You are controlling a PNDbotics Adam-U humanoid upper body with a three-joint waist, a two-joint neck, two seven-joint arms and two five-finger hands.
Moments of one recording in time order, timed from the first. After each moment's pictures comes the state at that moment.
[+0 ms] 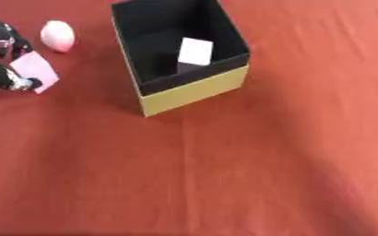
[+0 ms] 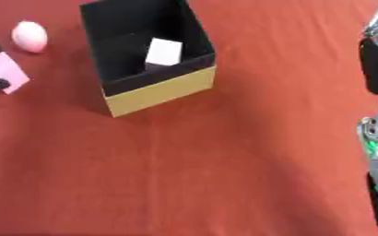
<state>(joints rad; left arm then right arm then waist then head) -0.91 0.65 -0.20 -1.14 -1.07 -0.39 -0.71 -0.18 -0.42 -0.12 -1.98 0.79 0.28 -0.81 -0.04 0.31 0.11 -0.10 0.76</state>
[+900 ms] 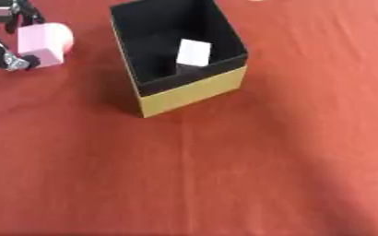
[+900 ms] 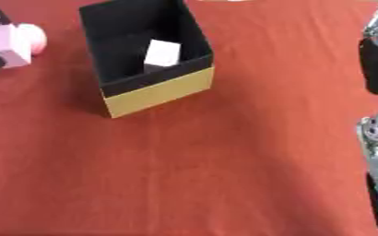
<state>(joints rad) -0.99 0.65 -0.21 -1.30 -0.85 -0.37 -0.74 -0.18 -0.42 -0.12 -1.98 0.79 0.28 -0.80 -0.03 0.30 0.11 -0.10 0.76</state>
